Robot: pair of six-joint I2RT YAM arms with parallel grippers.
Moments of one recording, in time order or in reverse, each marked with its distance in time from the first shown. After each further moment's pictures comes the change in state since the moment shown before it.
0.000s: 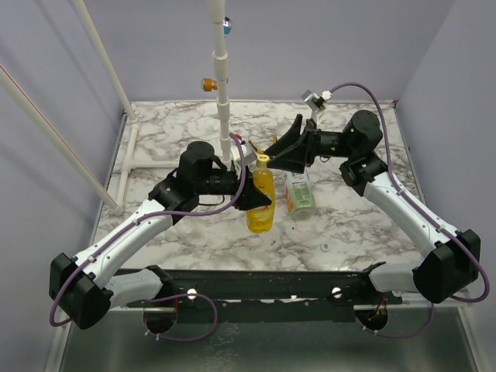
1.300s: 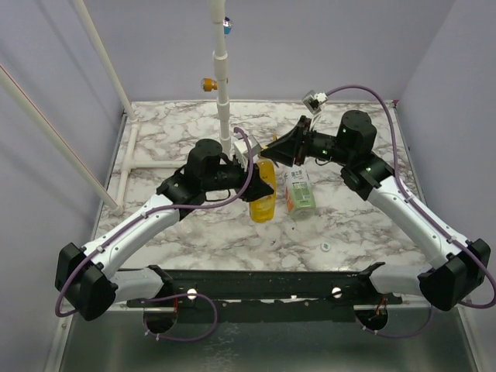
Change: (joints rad) left arm -0.003 0.065 0.016 0.029 -0.151 -0.041; right arm 0.077 -0.054 0.052 -0.324 0.325 -0.230
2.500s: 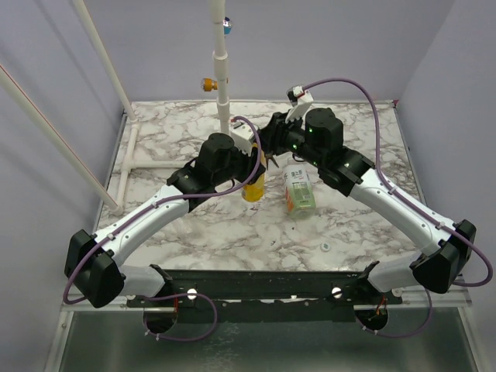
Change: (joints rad) left arm -0.027 0.111 0.101 -0.066 -0.526 -0.005; right arm 0.227 0.126 0.196 -0.209 0.747 -0.084
